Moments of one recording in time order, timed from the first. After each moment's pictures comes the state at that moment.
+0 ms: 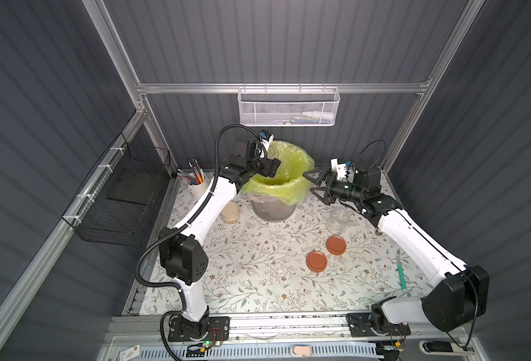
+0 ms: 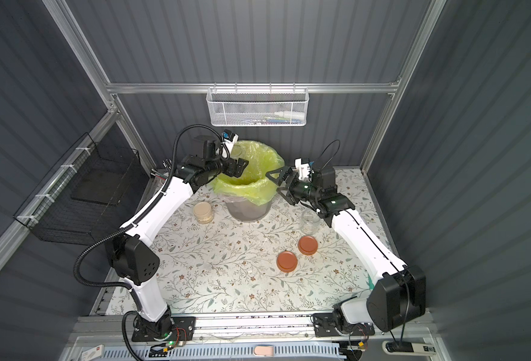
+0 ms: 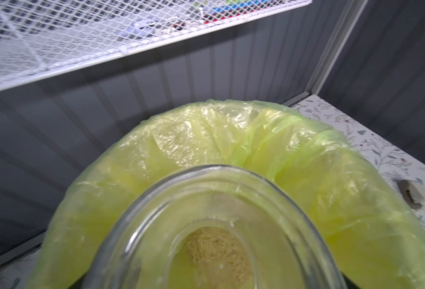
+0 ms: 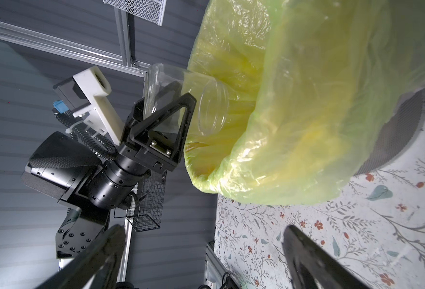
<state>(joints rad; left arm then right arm) -0.49 1.88 1.95 -0.53 0.14 0.10 0.33 1.38 1.23 -0.15 -0.63 1.07</state>
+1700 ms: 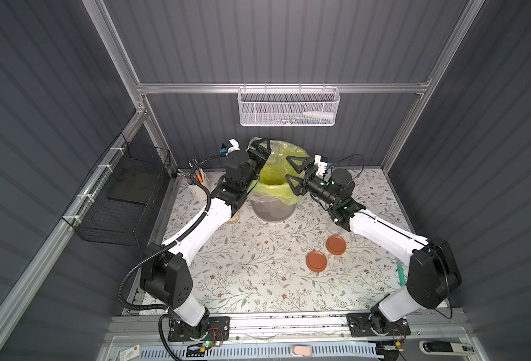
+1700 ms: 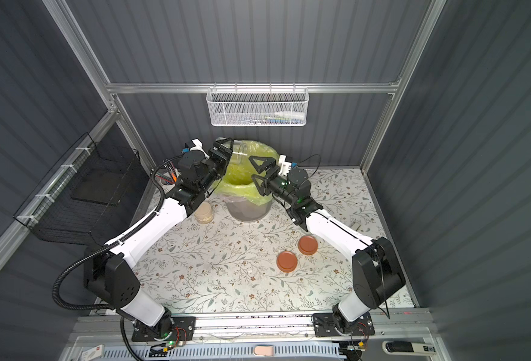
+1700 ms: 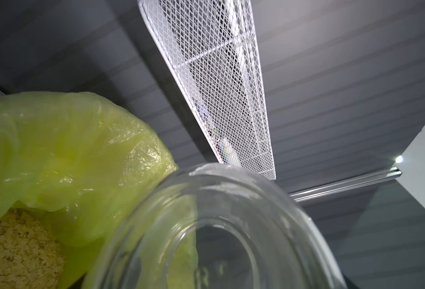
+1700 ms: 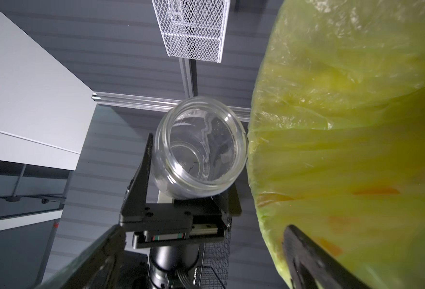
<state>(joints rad) -0.52 1.61 1.45 0.16 -0.12 -1.22 0.55 1.59 1.19 0.52 -0.31 1.49</state>
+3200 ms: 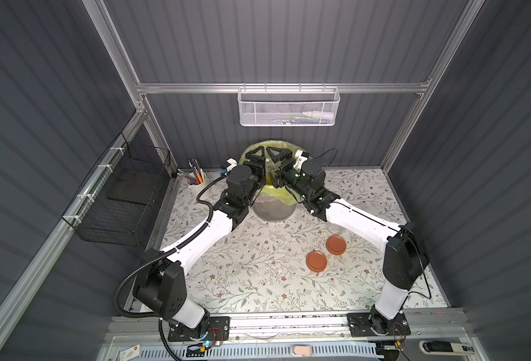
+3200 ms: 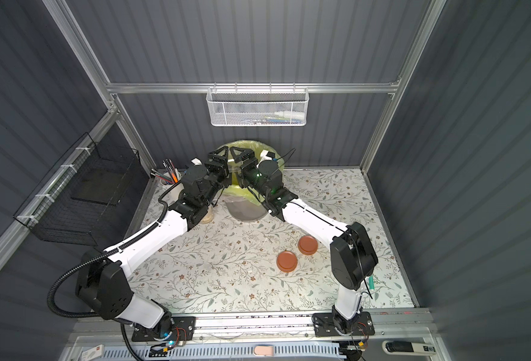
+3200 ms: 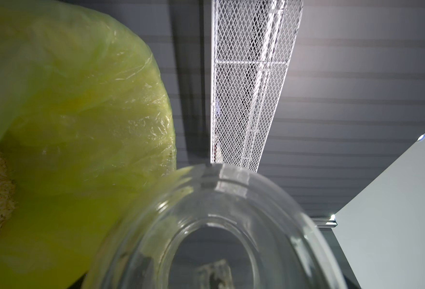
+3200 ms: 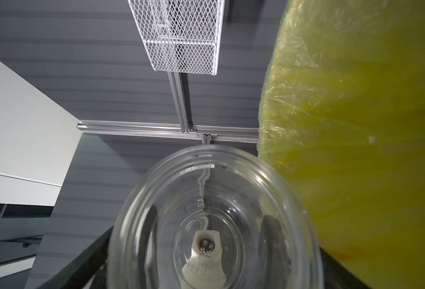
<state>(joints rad) -0.57 1.53 1.26 0.31 -0.21 -1.58 0.69 1.79 1.48 0.40 -0.04 1.51</state>
